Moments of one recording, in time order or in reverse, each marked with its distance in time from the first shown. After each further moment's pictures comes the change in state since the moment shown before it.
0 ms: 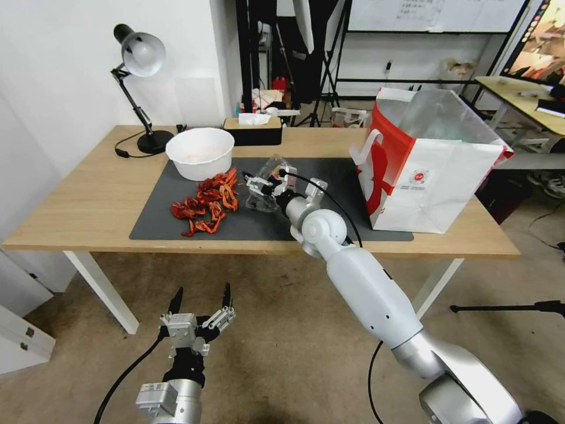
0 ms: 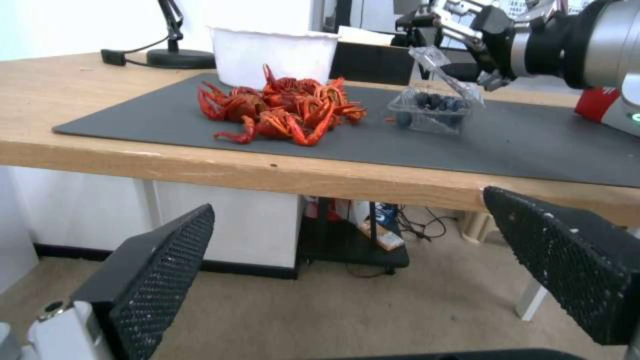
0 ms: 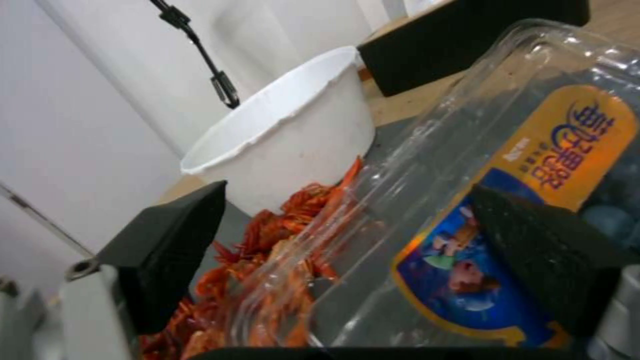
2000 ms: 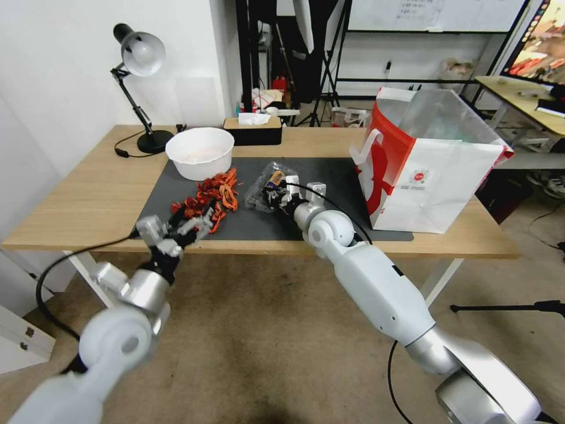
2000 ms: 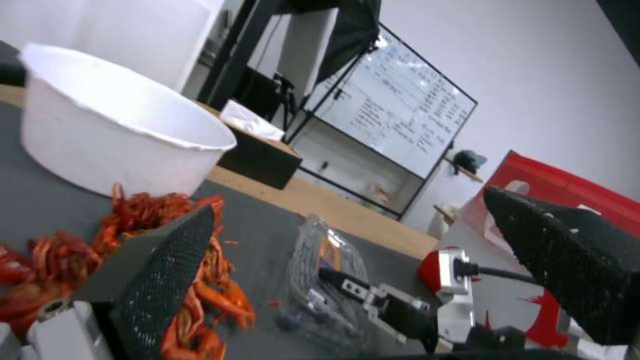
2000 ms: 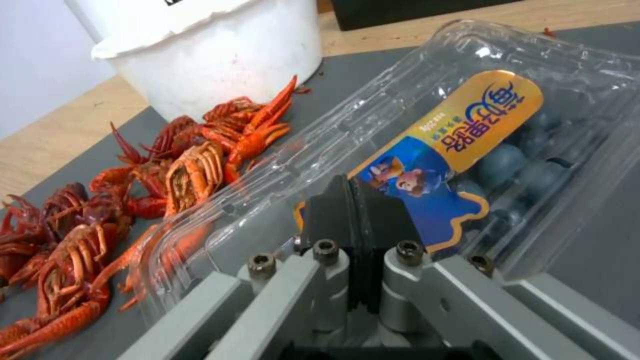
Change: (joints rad) left arm -0.563 0.532 -0.050 0.125 -1.051 0.108 0.151; right arm 0.025 -0.072 -0.053 0.009 -0.134 -0.135 0.021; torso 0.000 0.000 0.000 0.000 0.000
